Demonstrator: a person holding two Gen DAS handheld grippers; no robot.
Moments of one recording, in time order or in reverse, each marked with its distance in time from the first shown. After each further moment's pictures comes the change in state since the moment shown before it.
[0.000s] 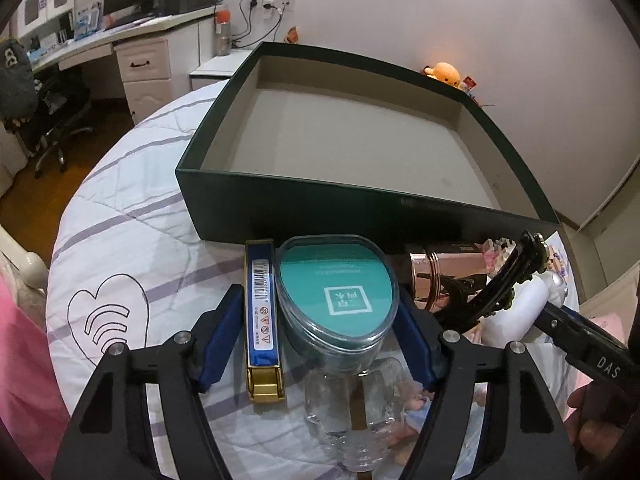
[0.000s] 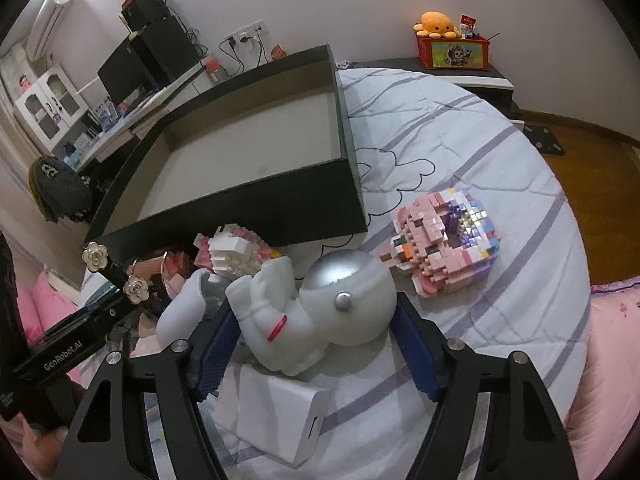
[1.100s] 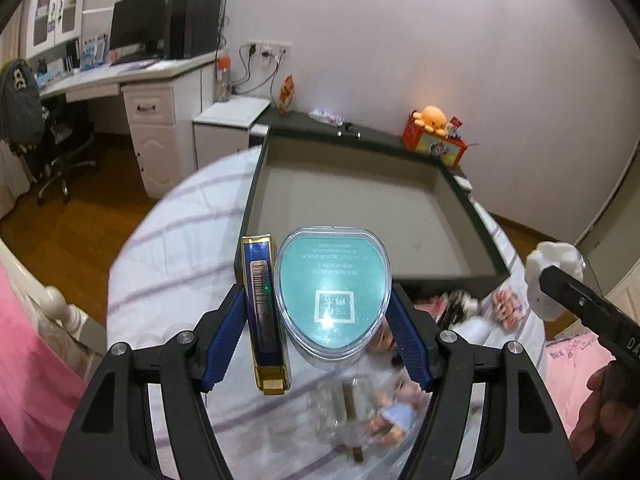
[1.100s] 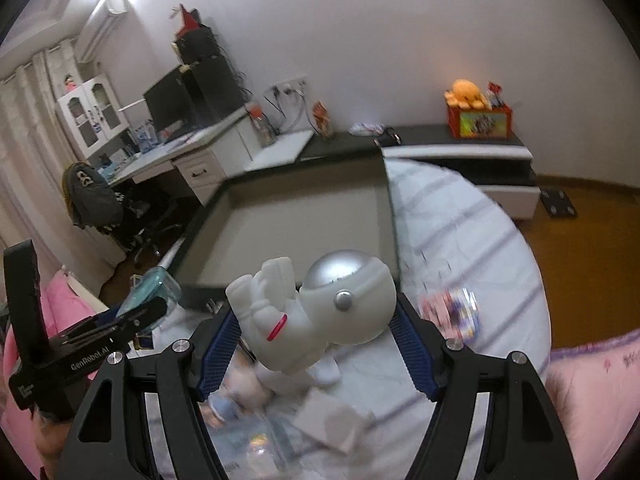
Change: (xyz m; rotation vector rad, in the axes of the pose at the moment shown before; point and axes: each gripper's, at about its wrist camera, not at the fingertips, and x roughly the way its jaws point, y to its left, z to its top) left arm -0.085 0.004 0.026 0.019 -0.164 -0.021; right arm -0.080 0.044 0.030 -0.133 -0.198 0.070
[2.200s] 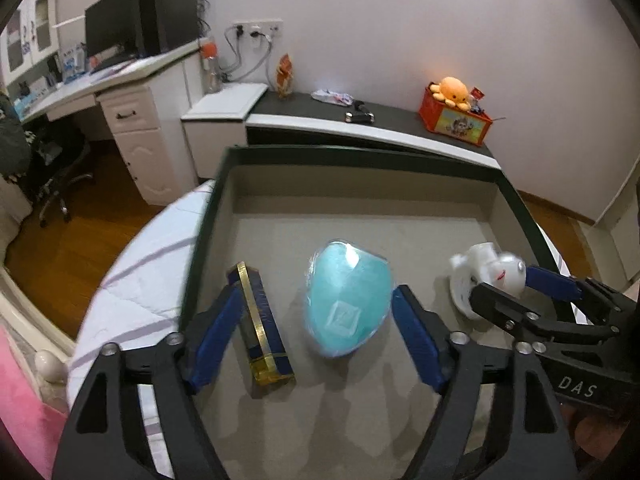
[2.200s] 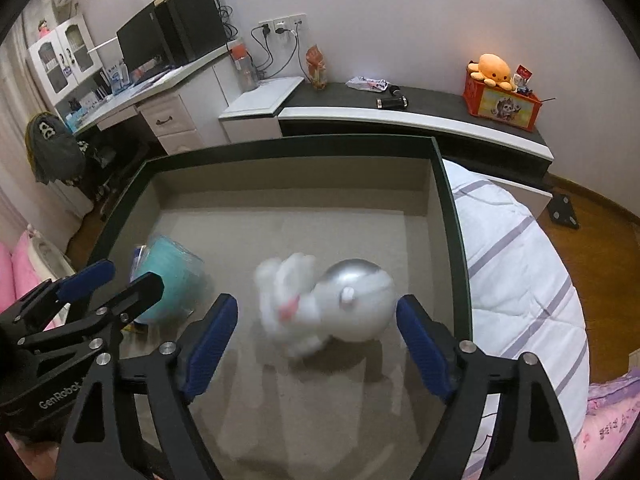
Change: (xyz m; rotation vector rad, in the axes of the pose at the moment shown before) left arm 0.135 -0.016 0.076 0.075 0.101 0.088; right arm 0.166 -0.009 0.074 -0.076 0.225 -0.088
